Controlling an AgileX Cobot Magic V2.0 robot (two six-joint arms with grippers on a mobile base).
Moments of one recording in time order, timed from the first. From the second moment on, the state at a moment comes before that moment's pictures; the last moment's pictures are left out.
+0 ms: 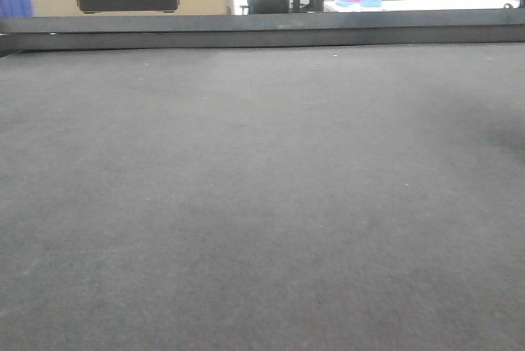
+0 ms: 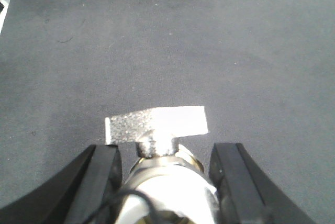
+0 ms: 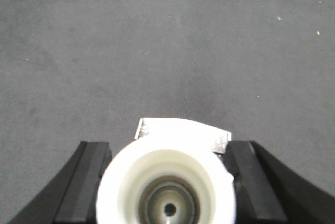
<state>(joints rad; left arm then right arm) 0.10 1.11 -1.54 -0.09 1.12 0.18 0.07 1.17 -1.50 0.17 1.01 -0.15</state>
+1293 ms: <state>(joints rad) 0.10 1.11 -1.54 -0.09 1.11 0.18 0.07 1.19 -1.50 0.16 1.00 -0.15</state>
